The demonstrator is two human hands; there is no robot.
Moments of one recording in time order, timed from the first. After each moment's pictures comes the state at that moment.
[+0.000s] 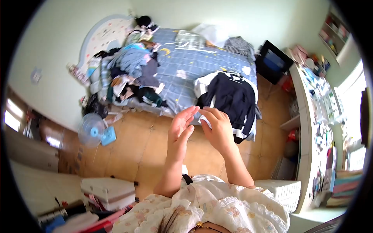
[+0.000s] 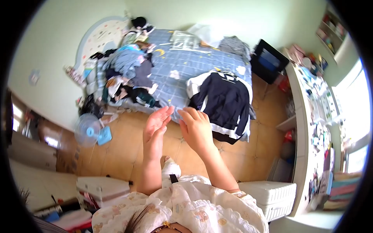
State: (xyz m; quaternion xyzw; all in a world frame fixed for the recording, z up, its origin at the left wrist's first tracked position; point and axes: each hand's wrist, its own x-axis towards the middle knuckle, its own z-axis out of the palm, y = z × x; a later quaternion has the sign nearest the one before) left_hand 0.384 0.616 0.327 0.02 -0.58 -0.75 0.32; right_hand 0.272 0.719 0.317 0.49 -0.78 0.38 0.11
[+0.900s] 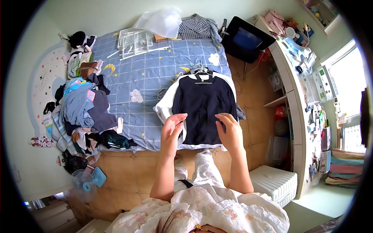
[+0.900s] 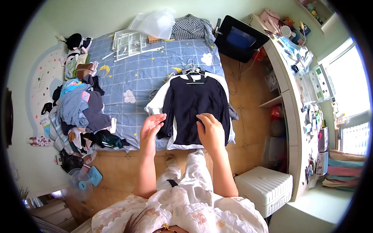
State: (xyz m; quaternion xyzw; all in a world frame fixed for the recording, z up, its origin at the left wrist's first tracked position) left_hand 0.001 0.500 0.225 0.08 -0.58 -0.80 0.12; right_hand -0.069 0.698 0.243 0.21 -0.90 0.37 0.09
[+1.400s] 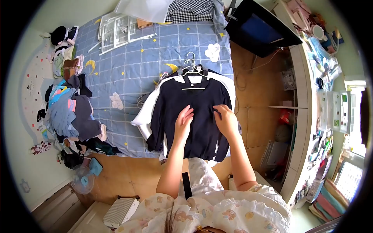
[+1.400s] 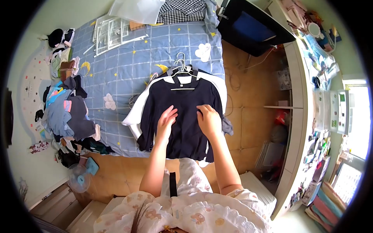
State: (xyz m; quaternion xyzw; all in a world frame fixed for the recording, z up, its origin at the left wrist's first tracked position) left_hand -0.267 0.589 0.024 0.27 -0.55 -0.79 0.02; right_hand -0.359 0.756 0.070 0.20 -0.92 0.34 -0.08
